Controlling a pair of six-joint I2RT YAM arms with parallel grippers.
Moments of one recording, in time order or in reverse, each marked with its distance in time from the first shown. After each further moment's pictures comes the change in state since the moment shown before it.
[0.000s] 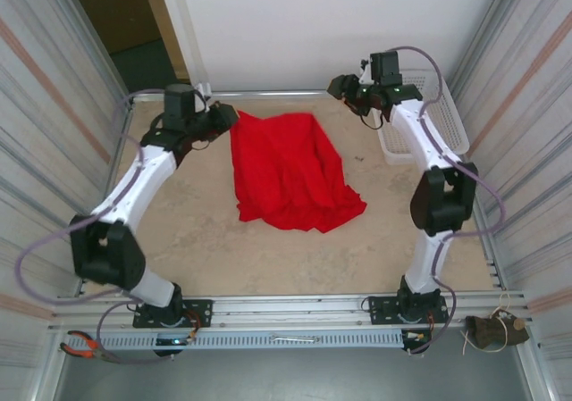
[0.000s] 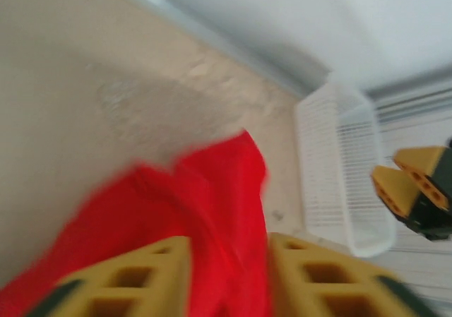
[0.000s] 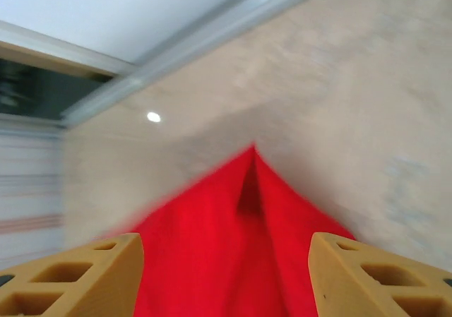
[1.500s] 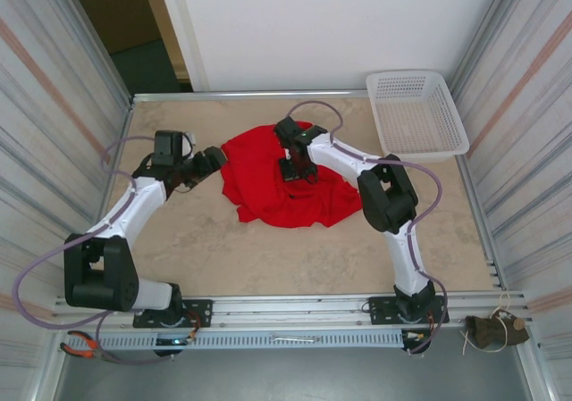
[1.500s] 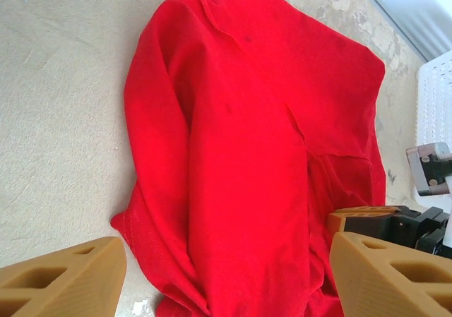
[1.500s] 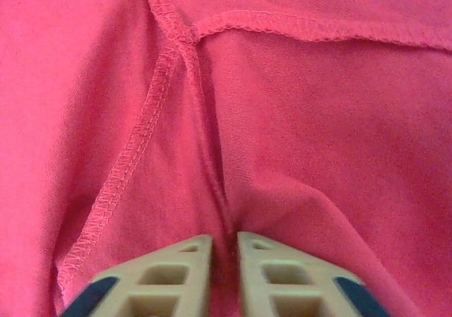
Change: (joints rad) left arm 0.107 -0.291 -0.421 -0.059 -0.038 0.104; right arm 0.455 0.190 -0.089 -0.183 0.332 -0.274
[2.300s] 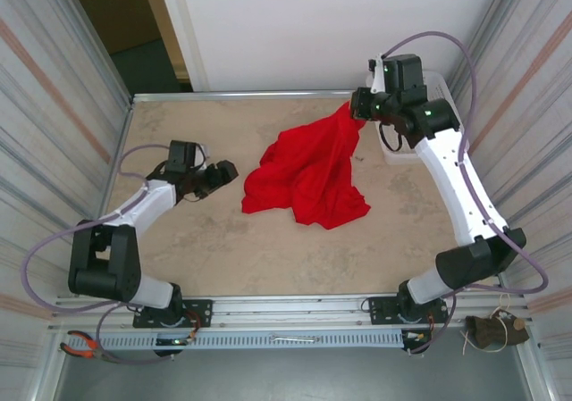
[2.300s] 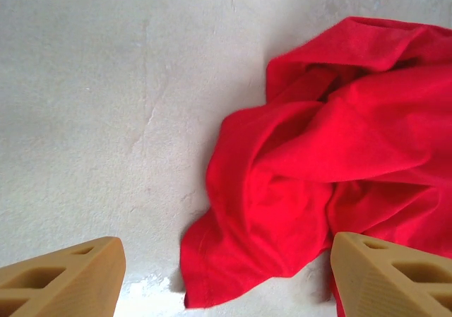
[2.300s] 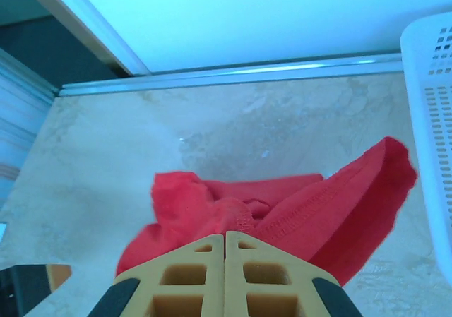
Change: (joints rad) left arm -0.069 0.076 -0.078 0.068 0.042 0.031; right arm -0.339 -0.667 -0.024 0.008 -0.106 -0.006
